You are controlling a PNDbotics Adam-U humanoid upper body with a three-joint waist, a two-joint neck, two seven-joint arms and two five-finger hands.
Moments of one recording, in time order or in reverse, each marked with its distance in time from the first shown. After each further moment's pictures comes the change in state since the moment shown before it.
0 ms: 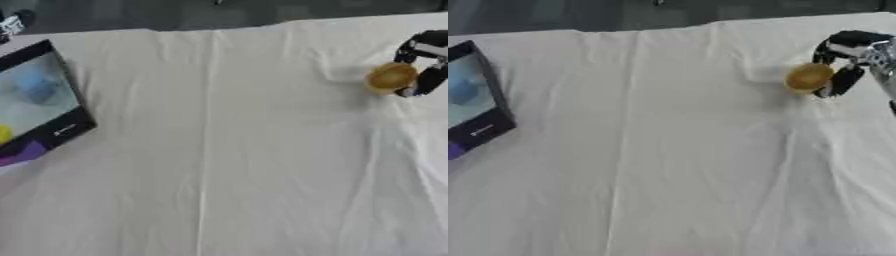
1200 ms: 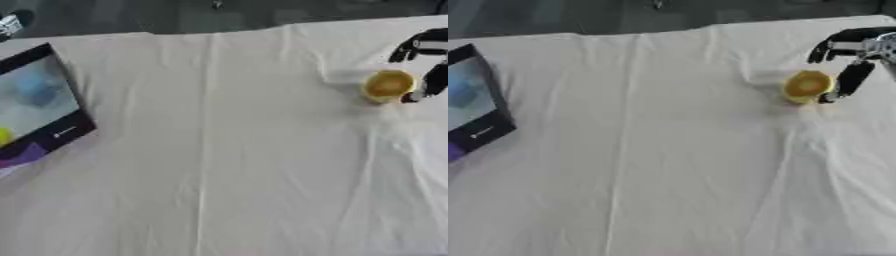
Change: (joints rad) left arm -0.003 0.008 0.001 0.000 -0.008 -0.001 -0.006; right arm -0.015 -0.011 0.014 0.025 0.024 -0.063 0.150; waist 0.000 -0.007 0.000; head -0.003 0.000
